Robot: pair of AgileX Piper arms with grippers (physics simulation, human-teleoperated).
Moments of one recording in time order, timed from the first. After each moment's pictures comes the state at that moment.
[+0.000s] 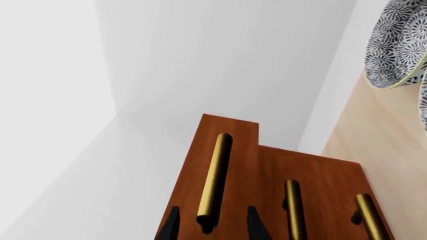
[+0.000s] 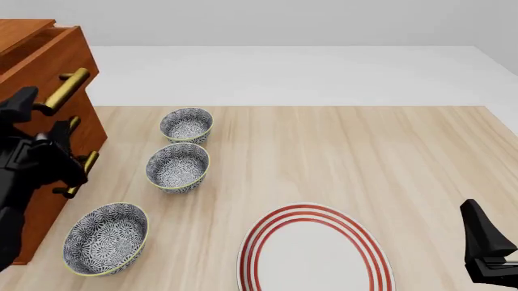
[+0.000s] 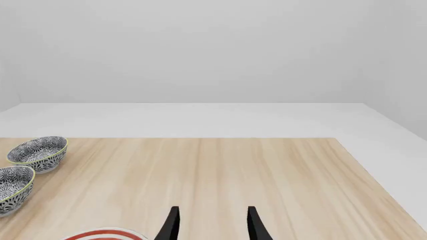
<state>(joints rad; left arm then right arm) 0.11 1.27 -0.30 -1.05 1.46 0.00 0.01 0.00 0.00 0.00</state>
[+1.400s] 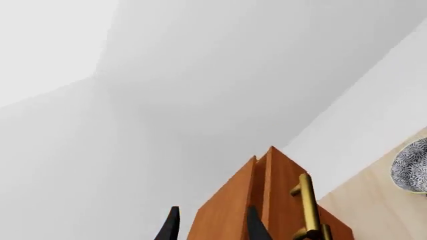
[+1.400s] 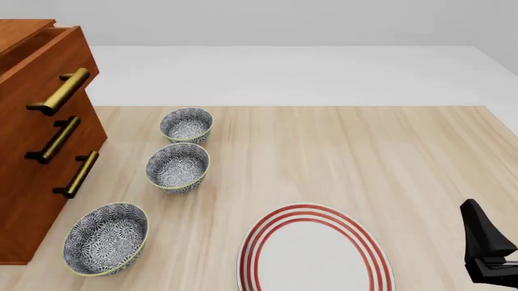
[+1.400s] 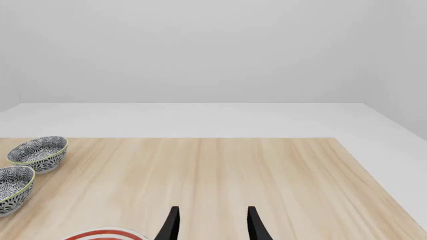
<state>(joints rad) 0.08 0.61 -0.63 -0.14 0.98 0.00 0.01 0.00 0.00 0.00</state>
